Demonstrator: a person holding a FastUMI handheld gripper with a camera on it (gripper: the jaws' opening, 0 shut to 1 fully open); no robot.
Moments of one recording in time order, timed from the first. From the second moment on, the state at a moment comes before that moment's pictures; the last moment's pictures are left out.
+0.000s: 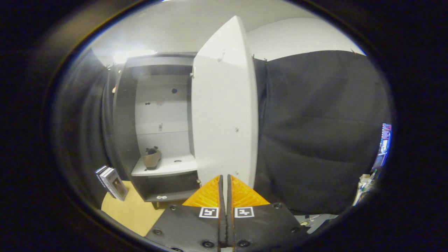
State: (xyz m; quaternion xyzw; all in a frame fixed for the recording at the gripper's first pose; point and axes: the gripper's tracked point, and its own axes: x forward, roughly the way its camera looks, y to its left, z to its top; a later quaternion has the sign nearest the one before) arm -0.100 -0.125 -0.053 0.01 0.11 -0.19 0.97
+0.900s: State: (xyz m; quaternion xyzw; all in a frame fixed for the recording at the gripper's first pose) arm -0.110 0.002 -0.260 0.02 0.40 0.04 0.92
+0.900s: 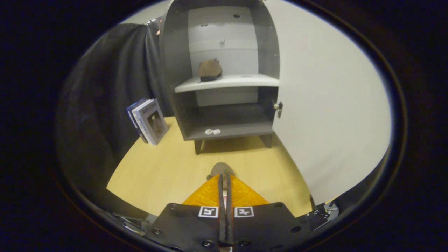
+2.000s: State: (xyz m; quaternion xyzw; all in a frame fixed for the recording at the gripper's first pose) arm -0.127 0.024 -0.398 -0.06 0.52 0.11 0.84
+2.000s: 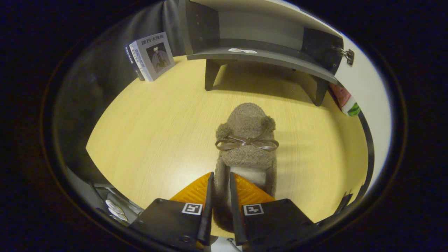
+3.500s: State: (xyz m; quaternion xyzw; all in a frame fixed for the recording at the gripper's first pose) arm 0.045 -0.036 -0.047 0.01 0.21 0.04 0.98
